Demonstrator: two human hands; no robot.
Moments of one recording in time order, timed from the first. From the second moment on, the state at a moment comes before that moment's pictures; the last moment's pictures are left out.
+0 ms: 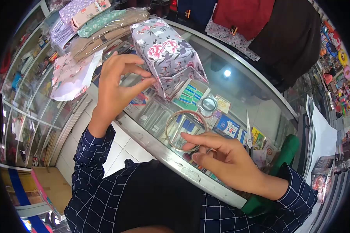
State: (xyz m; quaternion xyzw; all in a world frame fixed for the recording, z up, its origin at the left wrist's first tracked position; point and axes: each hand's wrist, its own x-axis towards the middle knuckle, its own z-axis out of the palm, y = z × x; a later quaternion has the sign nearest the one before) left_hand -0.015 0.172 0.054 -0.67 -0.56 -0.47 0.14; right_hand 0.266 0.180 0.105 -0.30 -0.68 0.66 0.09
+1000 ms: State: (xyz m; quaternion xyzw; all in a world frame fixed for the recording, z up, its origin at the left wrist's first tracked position) left_hand -0.030 0.244 0.120 -0.91 -0.35 -0.24 0.02; right_hand 0.283 0.248 0.097 -0.46 -0.63 0.58 0.24
